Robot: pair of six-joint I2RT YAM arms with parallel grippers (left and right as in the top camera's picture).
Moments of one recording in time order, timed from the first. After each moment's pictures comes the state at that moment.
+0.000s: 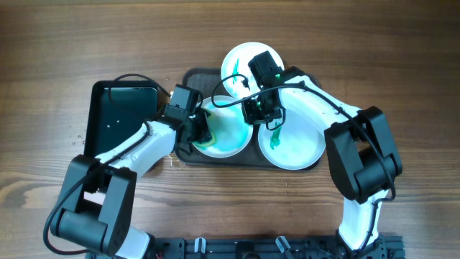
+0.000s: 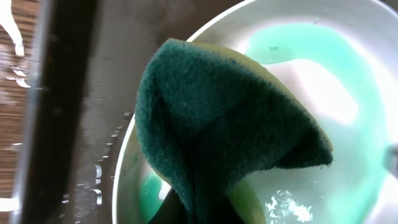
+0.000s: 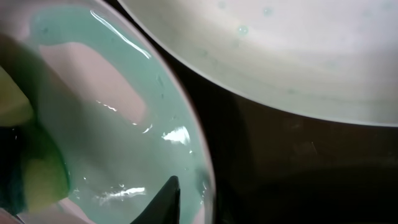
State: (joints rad) left arm -0.35 1.69 0.85 -0.34 0.07 -0.55; right arm 0.47 2.06 1.41 -0.75 -0.30 0.27
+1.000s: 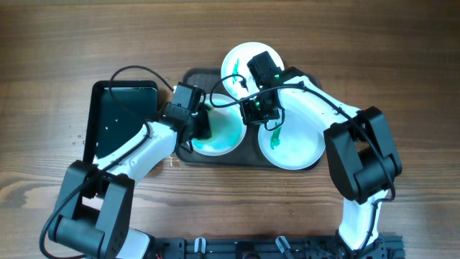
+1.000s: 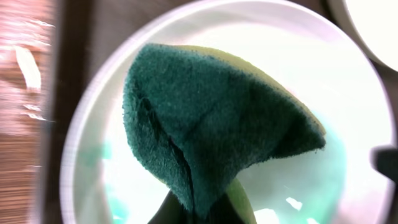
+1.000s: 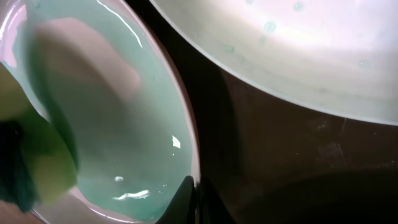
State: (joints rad) left arm -0.37 1.66 0.87 -0.33 0.07 -0.47; right arm 0.47 2.06 1.41 -0.74 -0.33 0.27
